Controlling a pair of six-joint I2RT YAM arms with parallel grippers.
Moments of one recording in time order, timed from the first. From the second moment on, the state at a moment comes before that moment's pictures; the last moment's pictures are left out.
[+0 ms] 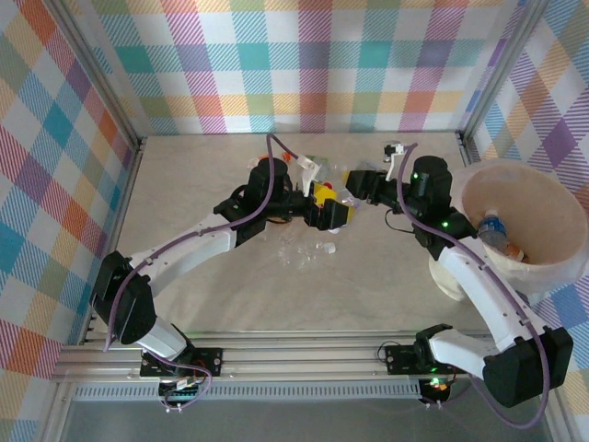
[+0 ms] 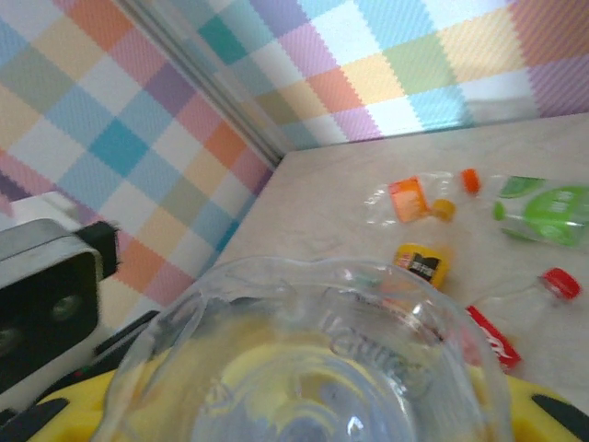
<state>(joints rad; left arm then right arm) -0.74 1.54 1.26 0.00 0.57 -0.38 0.35 1.11 1.04 -0.18 -0.46 0.50</state>
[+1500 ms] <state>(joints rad) -0.82 1.56 1.27 0.08 0.34 -0.47 -0.24 1.06 1.45 -0.74 0.55 -0.21</state>
